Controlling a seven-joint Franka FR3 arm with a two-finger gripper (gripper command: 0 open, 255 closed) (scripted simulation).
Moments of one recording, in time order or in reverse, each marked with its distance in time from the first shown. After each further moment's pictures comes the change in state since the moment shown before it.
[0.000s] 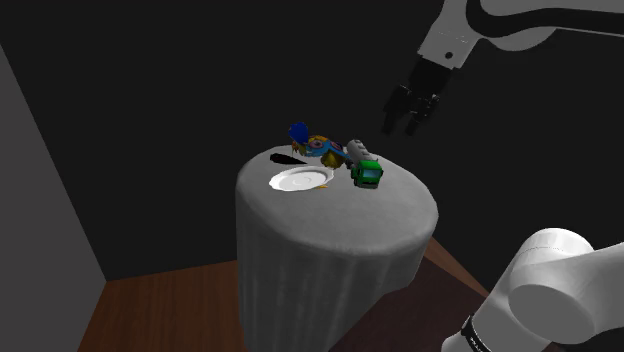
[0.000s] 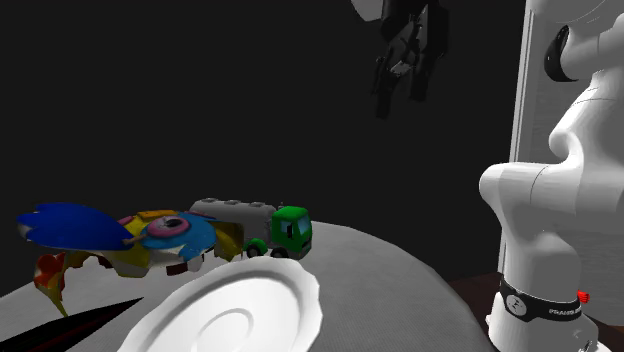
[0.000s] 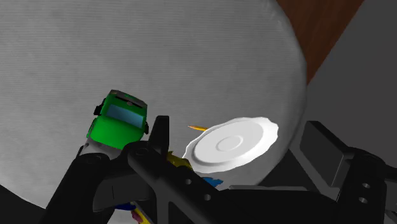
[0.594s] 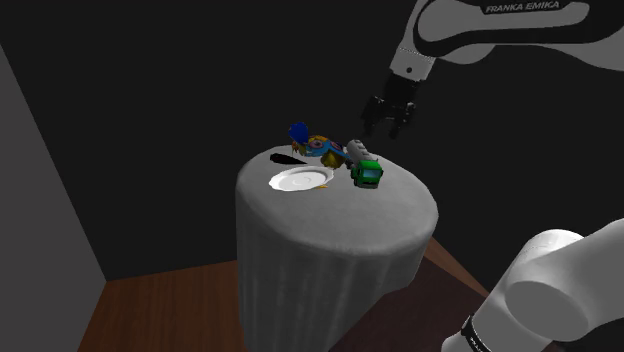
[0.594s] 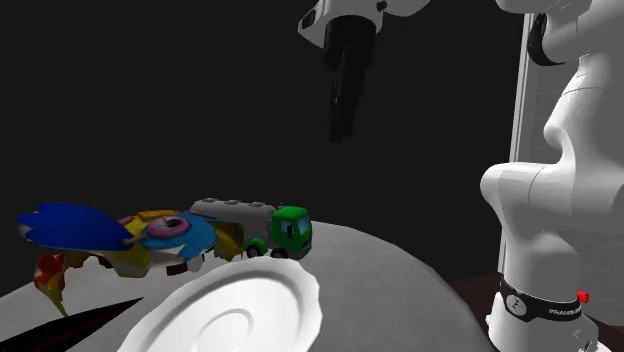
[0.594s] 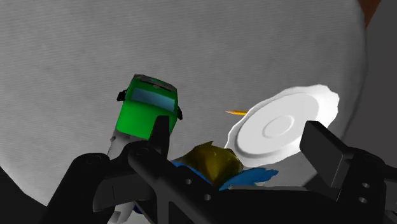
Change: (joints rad) arm -0.057 0.239 -0.014 0.082 -0.034 0.102 0.078
